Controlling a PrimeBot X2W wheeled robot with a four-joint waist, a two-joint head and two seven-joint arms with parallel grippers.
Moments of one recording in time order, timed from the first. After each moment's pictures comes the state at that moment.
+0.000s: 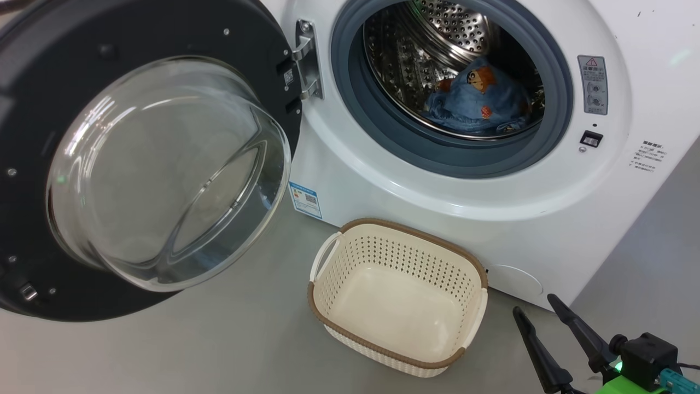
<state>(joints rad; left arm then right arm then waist) -0.14 0.14 0.48 -0.11 -0.41 -0.12 -0.26 0.04 -0.34 0.24 0.10 0.48 0.12 -0.26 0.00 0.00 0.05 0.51</state>
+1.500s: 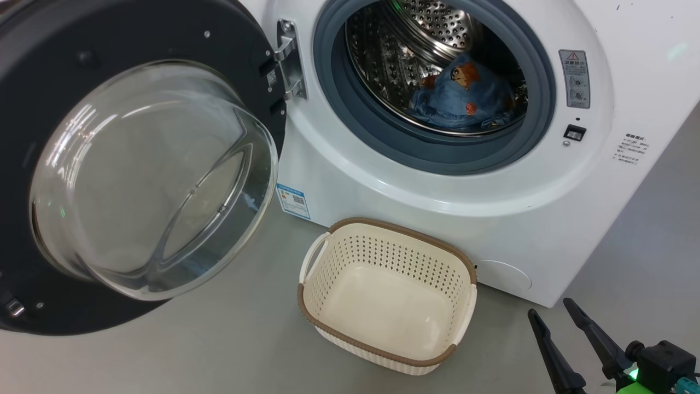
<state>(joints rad) -0.72 0.52 0.40 0.78 -1.11 -0.13 0.68 0.09 -0.32 0.18 0.07 0.47 0.12 -0.26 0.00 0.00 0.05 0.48</state>
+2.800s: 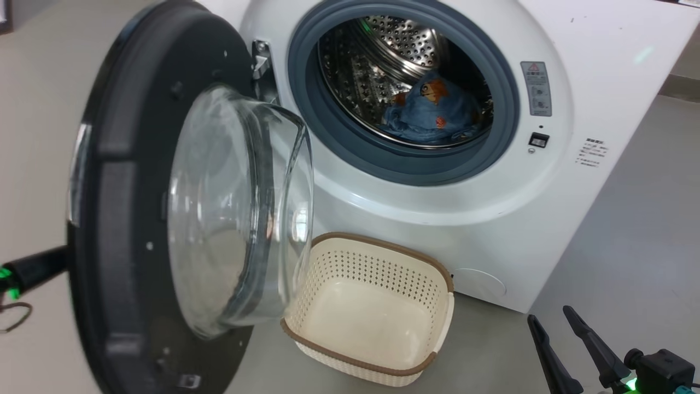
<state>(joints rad) -0.40 0.48 0.17 0.08 -1.39 -0.13 1.18 0.11 -0.28 0.15 0.07 0.47 0.12 -0.26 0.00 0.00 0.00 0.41</state>
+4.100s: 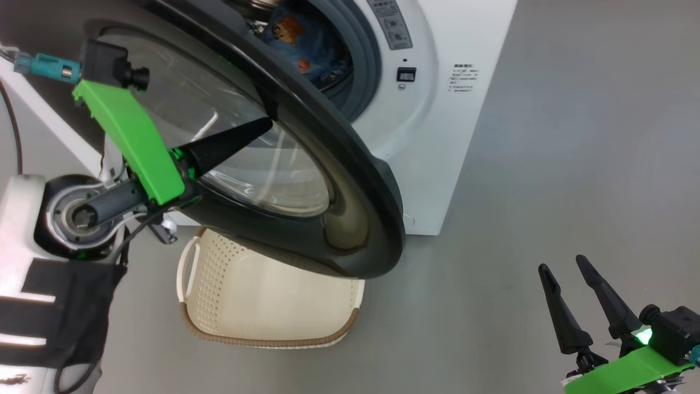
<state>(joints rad) -0.77 0.24 -0.24 0.17 -1.29 -0.13 0.84 -0.01 -0.28 0.12 0.06 0.46 0.12 -0.26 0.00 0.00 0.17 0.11</state>
